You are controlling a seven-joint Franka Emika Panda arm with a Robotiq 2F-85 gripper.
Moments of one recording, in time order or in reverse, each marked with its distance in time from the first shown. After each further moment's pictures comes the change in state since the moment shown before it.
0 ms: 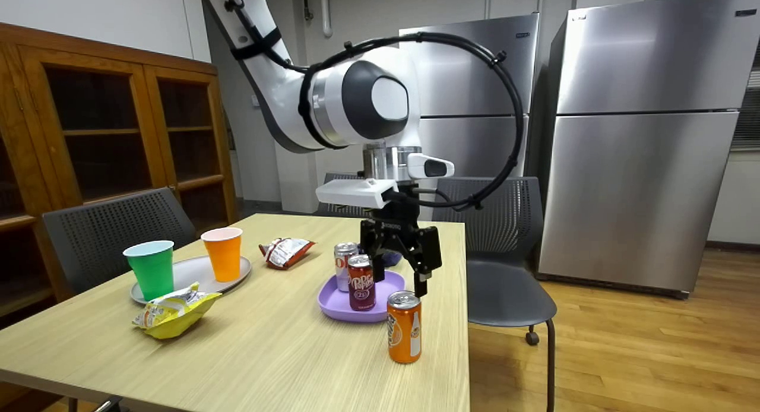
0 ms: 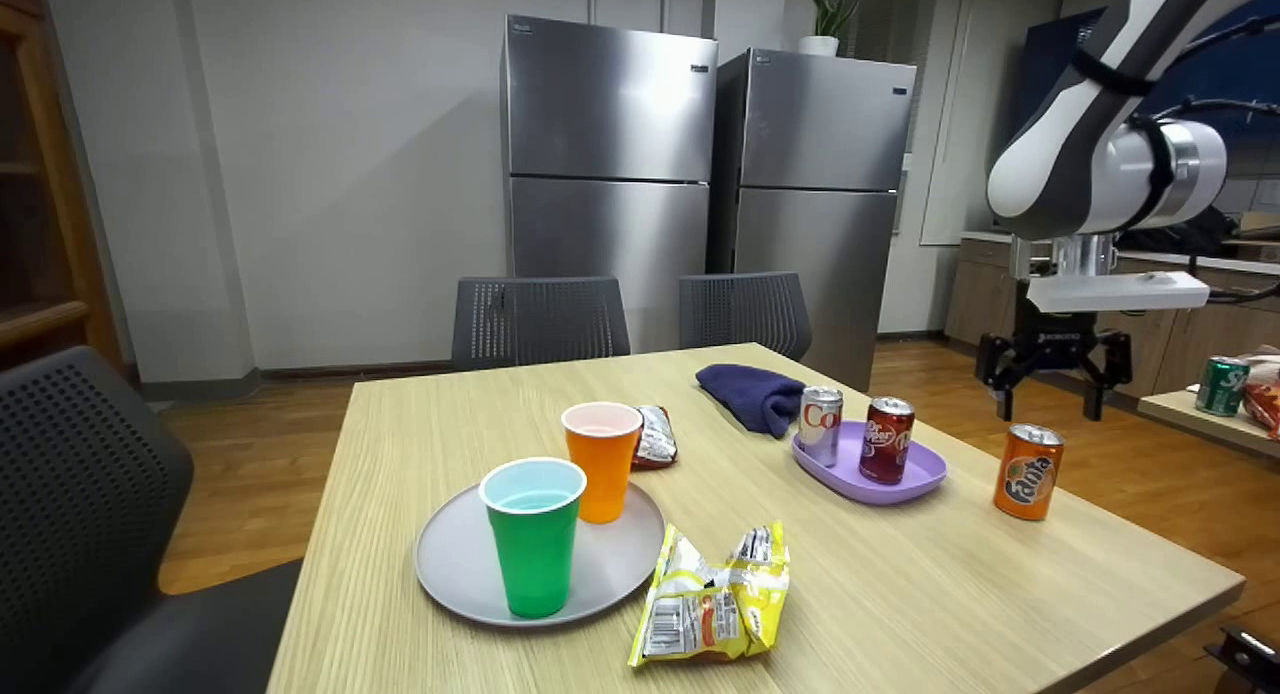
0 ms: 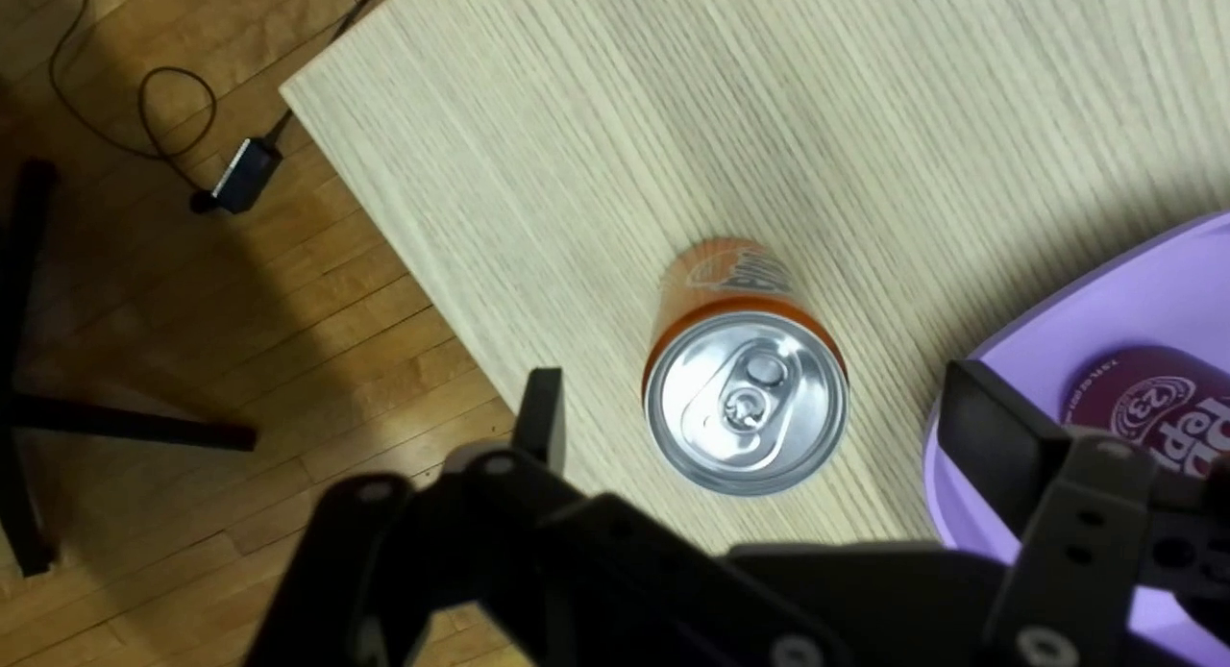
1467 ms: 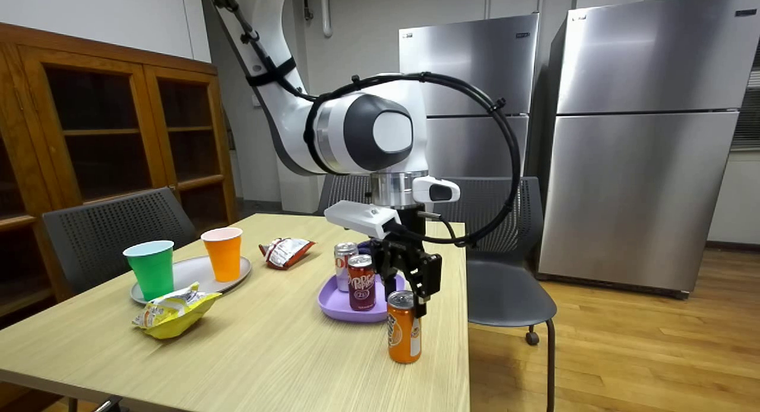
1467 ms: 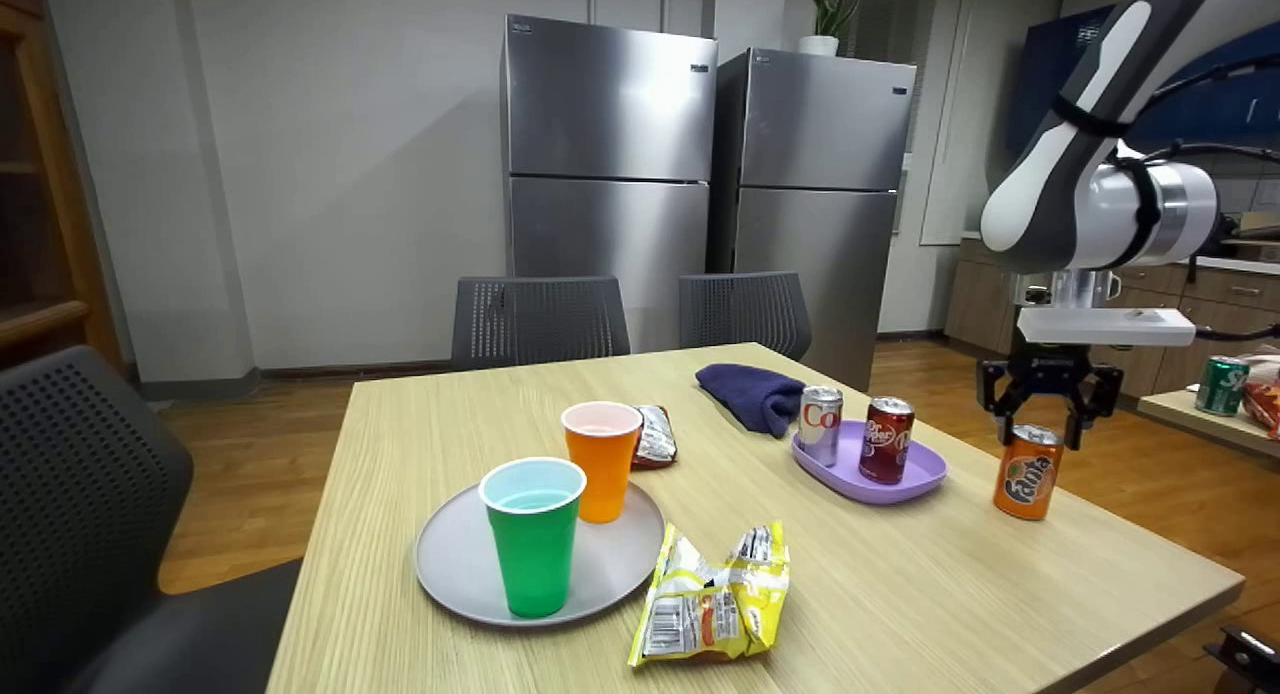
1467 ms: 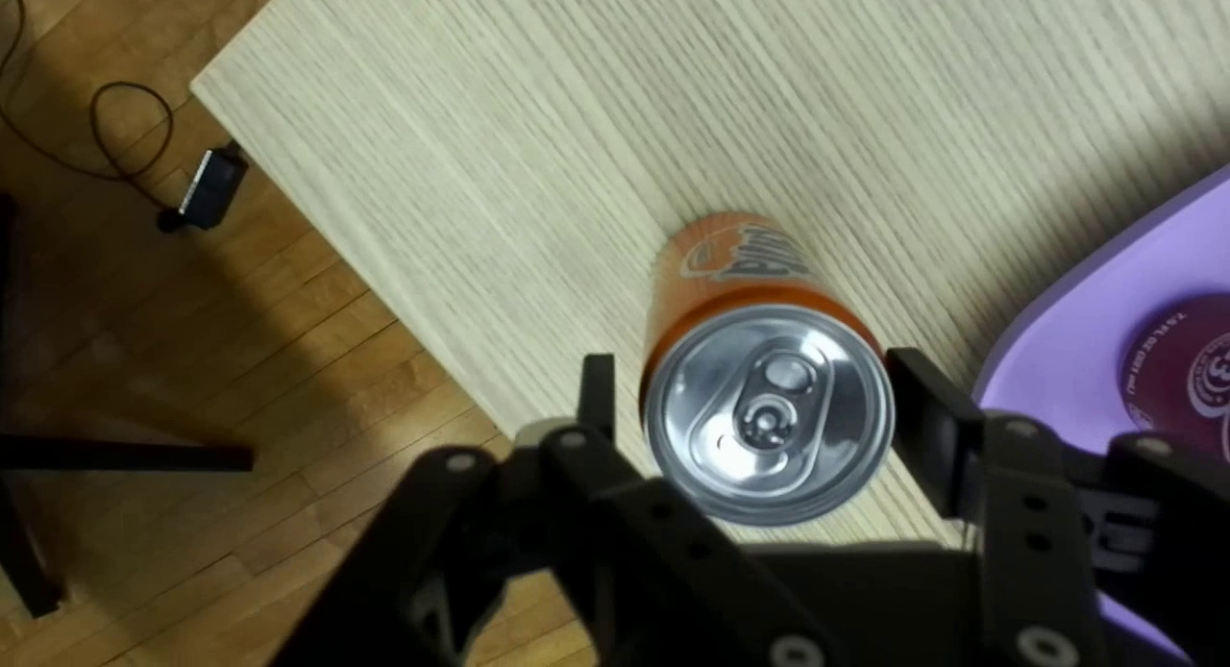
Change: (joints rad) arm 0.000 0.089 -0.012 0.005 0.089 0.120 0.005
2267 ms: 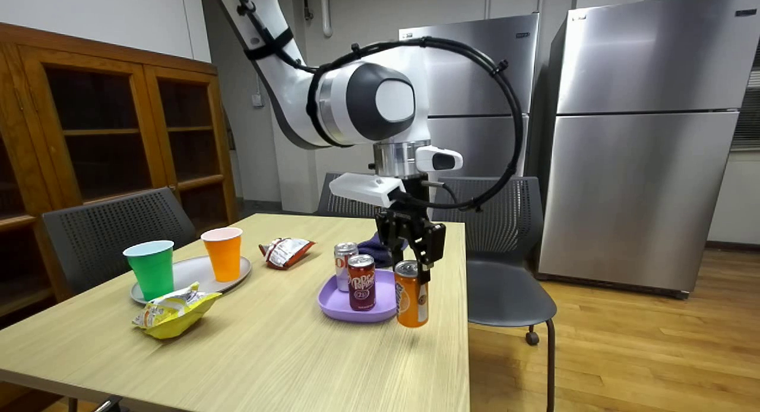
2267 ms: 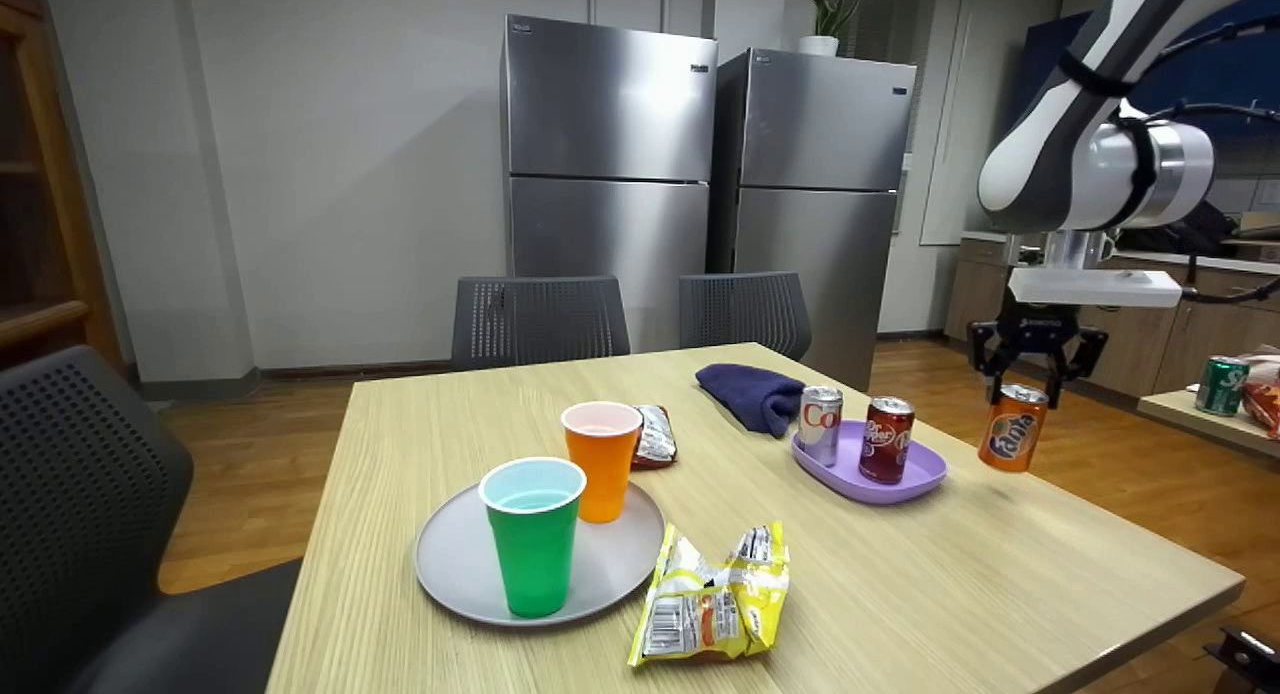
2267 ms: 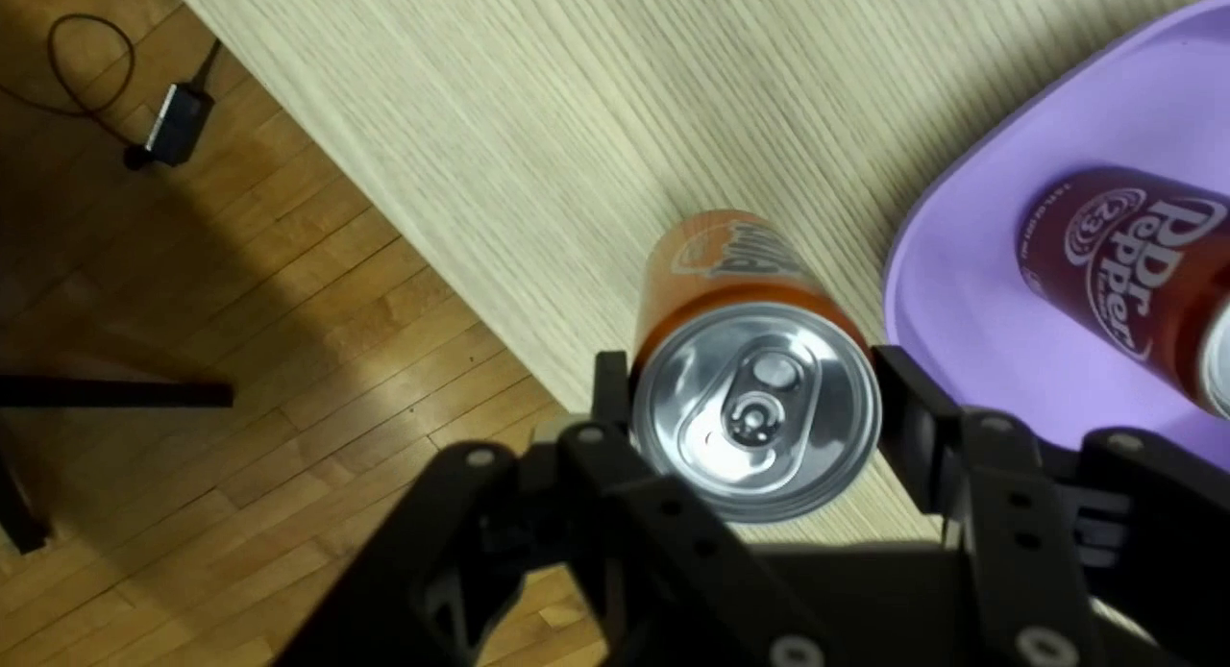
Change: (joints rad) arm 0.005 -0.065 0.002 0.035 0.004 -0.023 0.000
